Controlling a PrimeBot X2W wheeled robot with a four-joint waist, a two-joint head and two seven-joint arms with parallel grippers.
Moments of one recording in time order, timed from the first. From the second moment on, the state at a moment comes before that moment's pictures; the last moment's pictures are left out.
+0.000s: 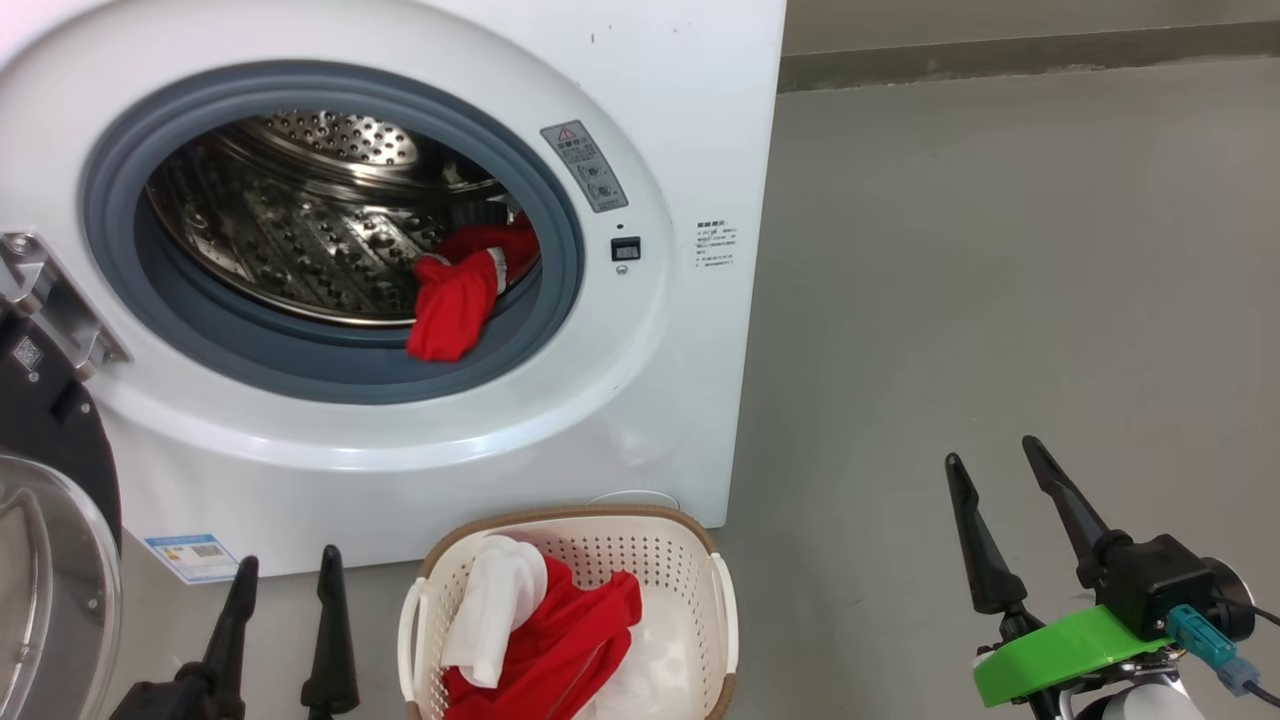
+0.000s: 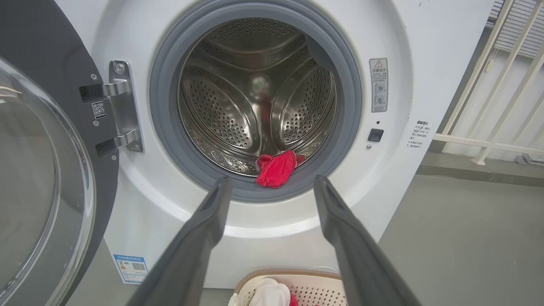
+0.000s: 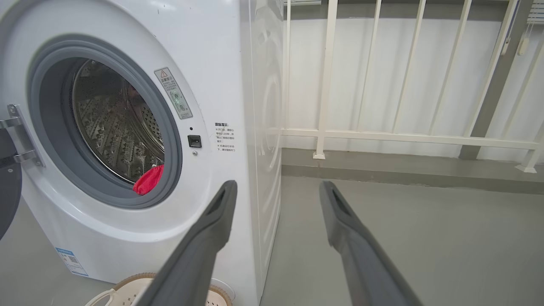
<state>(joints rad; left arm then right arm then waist) 0.01 0.04 0.05 0.16 -0.26 -0.03 -0.25 -0.04 -0.05 0.00 0.19 0.17 0.12 -0.26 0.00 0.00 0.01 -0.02</state>
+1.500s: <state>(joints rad) -0.42 0.09 0.03 0.25 -0.28 -0.02 -0.24 -0.19 -0.05 0.02 0.12 0.16 0.12 -0.26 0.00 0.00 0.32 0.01</state>
